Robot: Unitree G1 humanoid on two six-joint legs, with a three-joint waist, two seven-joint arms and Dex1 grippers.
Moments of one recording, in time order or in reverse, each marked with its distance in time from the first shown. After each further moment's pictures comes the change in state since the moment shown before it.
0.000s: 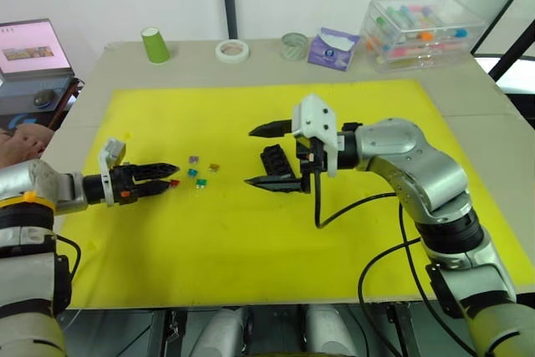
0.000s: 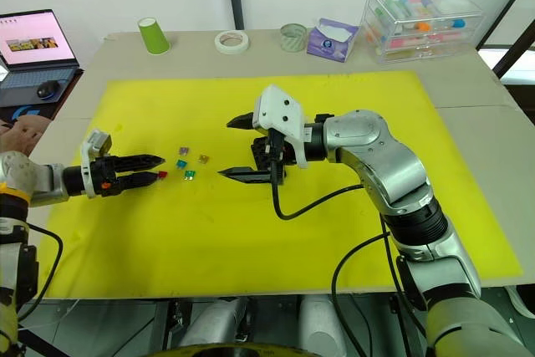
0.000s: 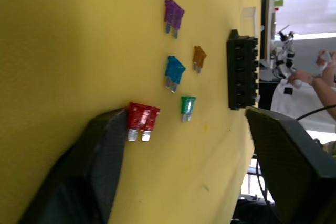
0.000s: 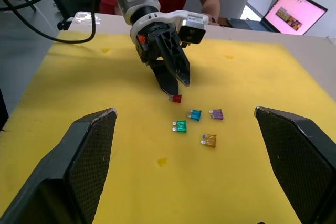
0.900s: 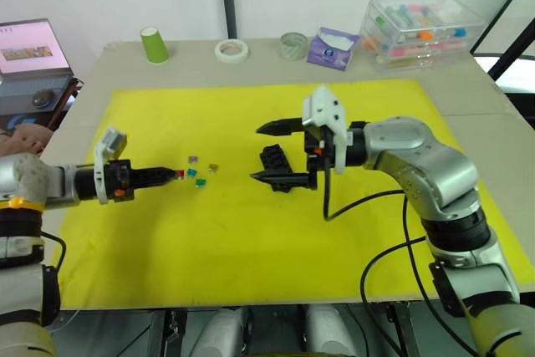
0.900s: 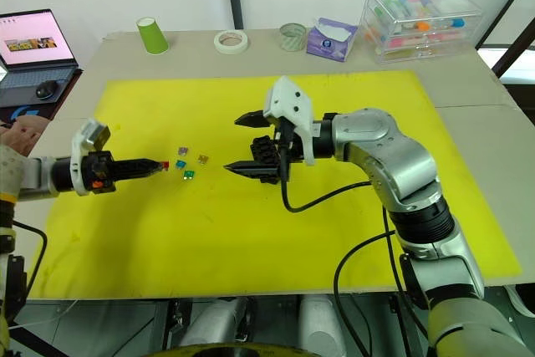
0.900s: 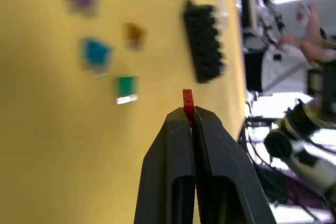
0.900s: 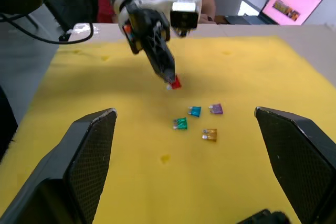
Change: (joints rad) left arm 0.077 0.057 0.052 -0.380 -0.126 0.110 -0.063; right arm -0.005 -0.030 -0.071 0.016 0.103 0.116 -0.005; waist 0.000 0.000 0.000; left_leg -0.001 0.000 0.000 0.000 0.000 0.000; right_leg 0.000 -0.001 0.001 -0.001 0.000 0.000
